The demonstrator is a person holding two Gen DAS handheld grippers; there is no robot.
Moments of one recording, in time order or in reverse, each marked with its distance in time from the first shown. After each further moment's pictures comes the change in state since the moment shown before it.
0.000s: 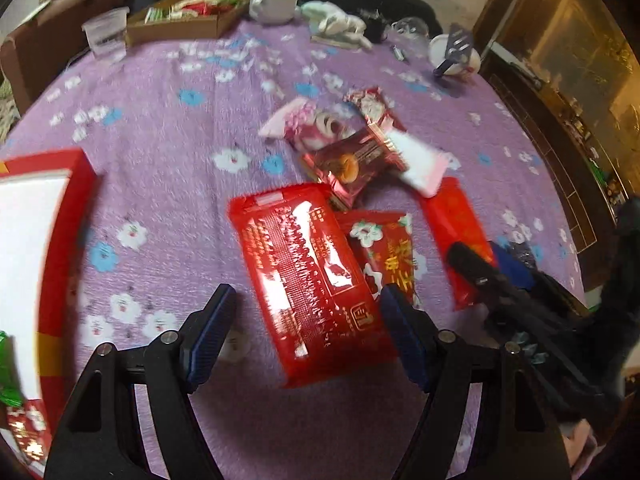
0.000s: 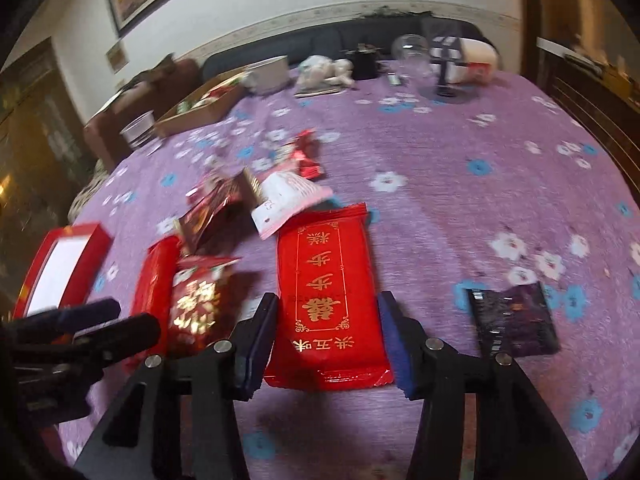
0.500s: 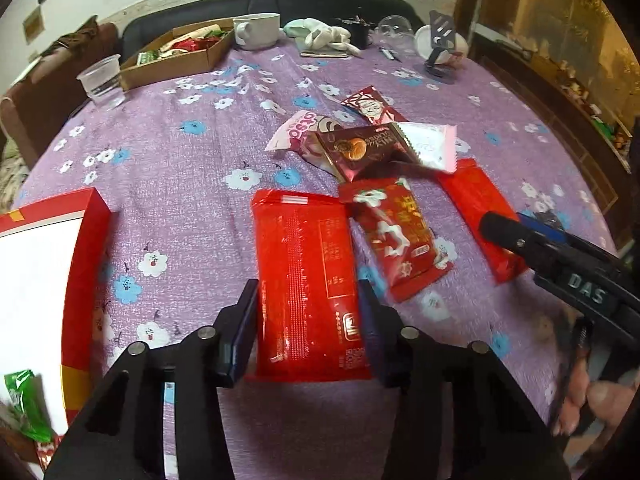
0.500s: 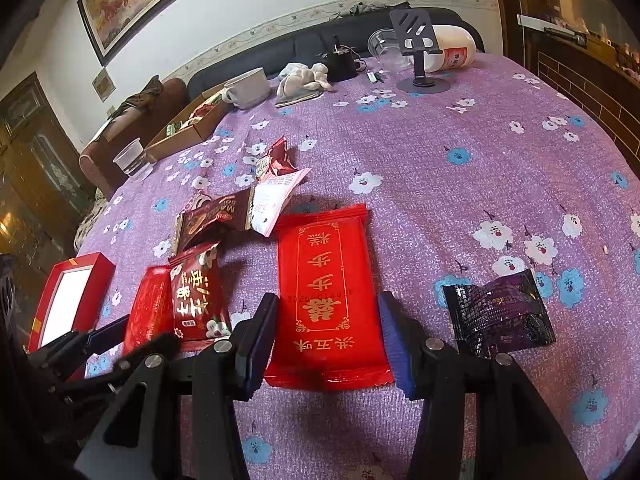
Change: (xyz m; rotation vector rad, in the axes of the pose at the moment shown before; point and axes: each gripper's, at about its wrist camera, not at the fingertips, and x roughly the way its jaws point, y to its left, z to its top) left arm -0.003 0.006 -0.009 0.169 -0.075 0.079; right arm 0.000 -0.011 0.003 0.054 -0.004 0.024
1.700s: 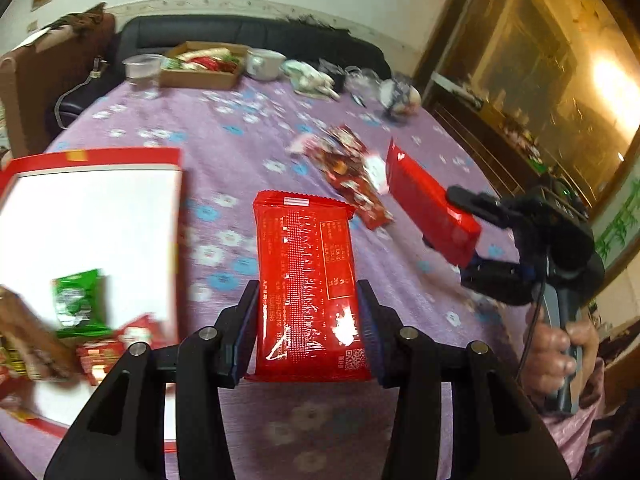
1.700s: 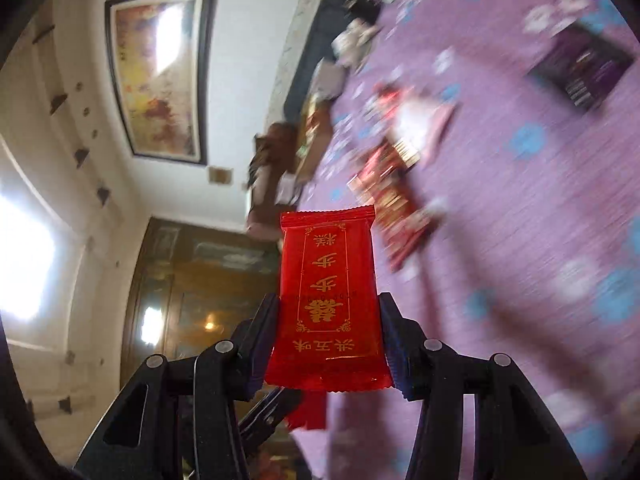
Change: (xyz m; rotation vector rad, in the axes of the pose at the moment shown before) left arm -0.114 0.066 -0.067 -0.098 -0.131 -0.204; right arm -0.029 0.002 -0.046 0.547 0.138 0.807
